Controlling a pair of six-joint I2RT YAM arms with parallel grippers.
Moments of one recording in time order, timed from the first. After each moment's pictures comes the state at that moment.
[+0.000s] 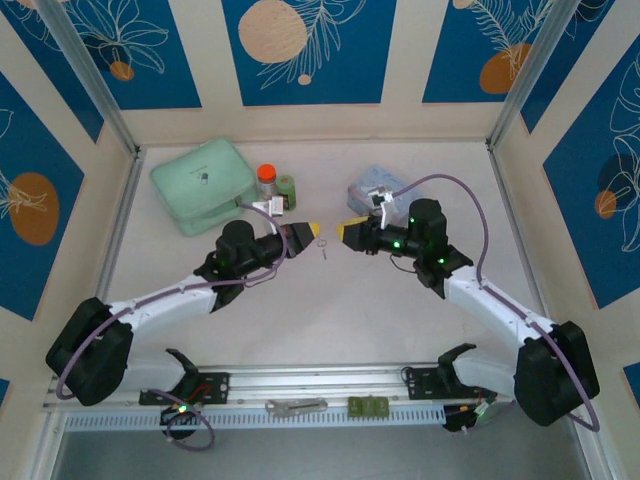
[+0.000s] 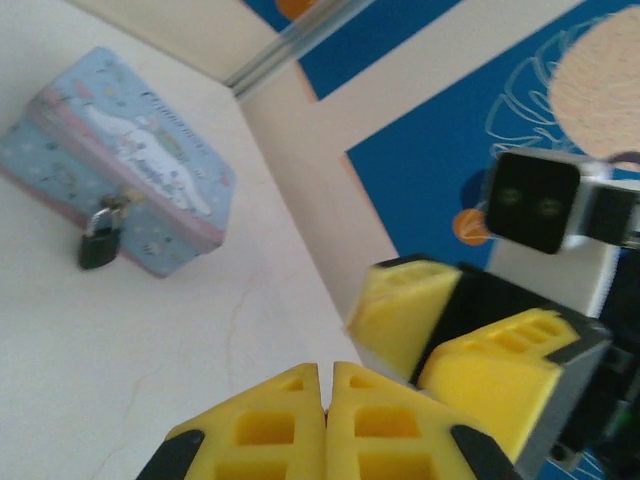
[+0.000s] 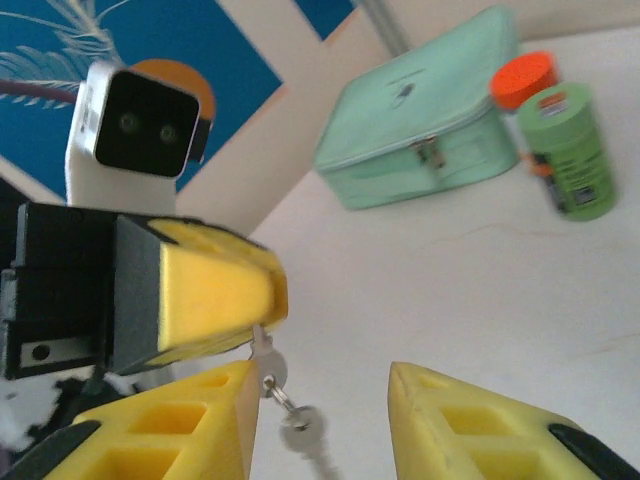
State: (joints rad) left arm -0.69 1.29 0.63 0.61 0.35 -0.92; right arm 0.43 1.15 0.68 0.23 -0.71 0.50
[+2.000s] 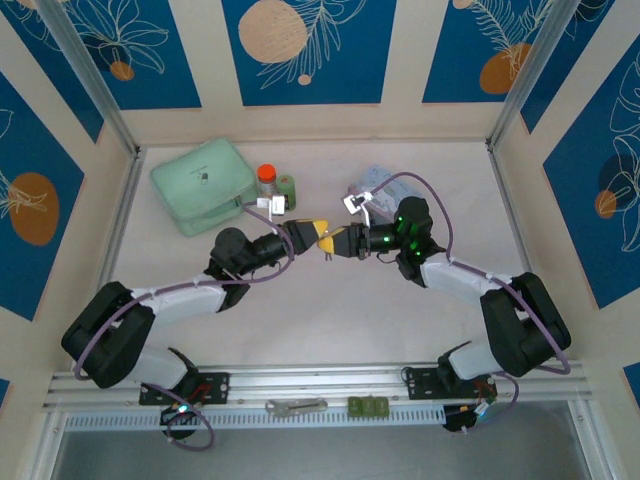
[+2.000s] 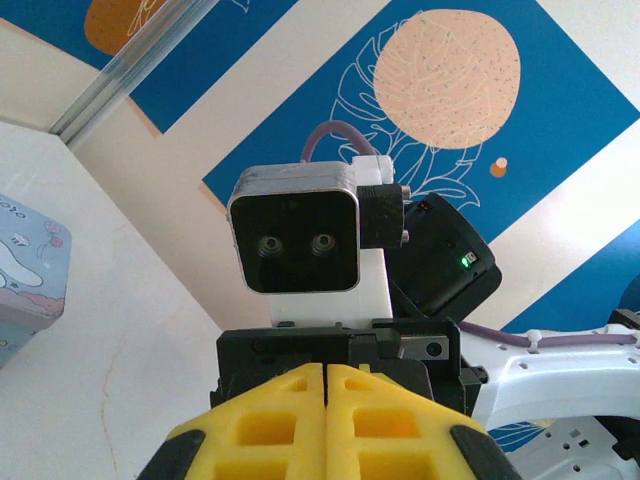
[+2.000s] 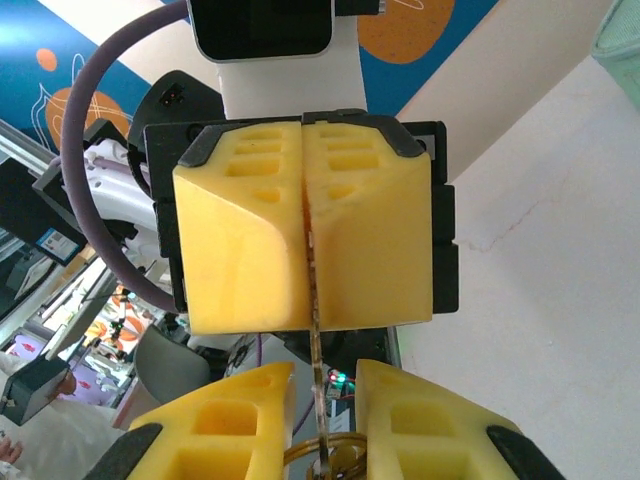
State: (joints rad) left arm -0.68 1.40 0.60 1.05 0.51 -0.96; right arm 0.45 1.41 0.68 0.76 -1.20 0.90
